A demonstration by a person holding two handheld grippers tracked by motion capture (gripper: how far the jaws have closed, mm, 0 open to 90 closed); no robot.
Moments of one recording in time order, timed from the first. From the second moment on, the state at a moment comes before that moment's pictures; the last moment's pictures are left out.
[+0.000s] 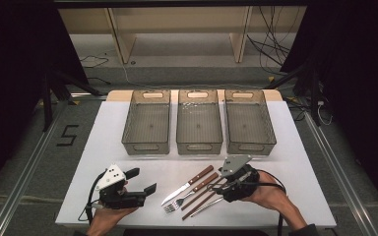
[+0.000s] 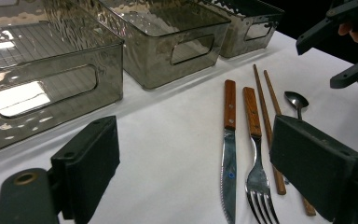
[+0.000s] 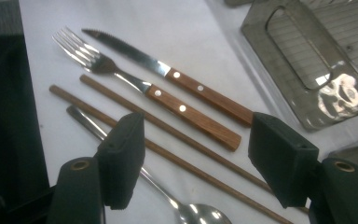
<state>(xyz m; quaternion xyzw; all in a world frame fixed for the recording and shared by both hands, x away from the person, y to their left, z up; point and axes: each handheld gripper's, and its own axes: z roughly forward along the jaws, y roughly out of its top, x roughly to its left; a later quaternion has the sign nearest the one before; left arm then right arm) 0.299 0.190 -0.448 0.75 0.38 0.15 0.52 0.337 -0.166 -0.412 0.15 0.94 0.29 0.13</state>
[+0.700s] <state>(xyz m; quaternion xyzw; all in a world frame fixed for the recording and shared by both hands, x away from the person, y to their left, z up) 0.299 0.190 -0.448 0.75 0.38 0.15 0.52 0.356 -0.127 -0.438 0.04 0.98 0.16 0.07</state>
